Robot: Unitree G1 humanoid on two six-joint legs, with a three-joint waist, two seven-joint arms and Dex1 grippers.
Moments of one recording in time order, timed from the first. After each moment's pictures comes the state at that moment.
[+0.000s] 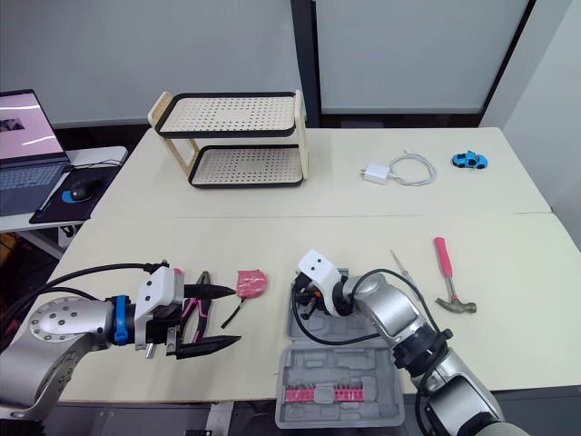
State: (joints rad) left arm 0.06 0.90 0.11 -0.34 -0.46 0.34 -1.16; right arm -0.54 -0.21 0.49 0.04 0.16 0.84 0.64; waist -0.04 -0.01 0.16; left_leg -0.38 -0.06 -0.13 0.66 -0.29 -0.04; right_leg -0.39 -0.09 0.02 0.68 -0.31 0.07
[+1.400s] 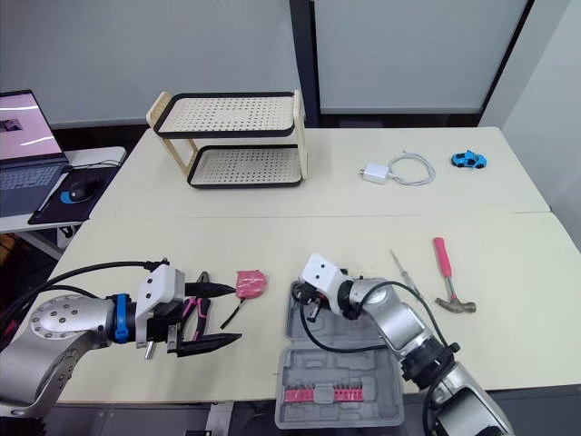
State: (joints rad) left arm 0.05 0.90 0.11 -0.34 -0.46 0.35 -1.16; right arm -0.45 -0.24 0.49 0.10 0.02 0.39 0.68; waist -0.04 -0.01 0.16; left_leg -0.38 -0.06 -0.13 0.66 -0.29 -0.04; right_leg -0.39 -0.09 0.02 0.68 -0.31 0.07
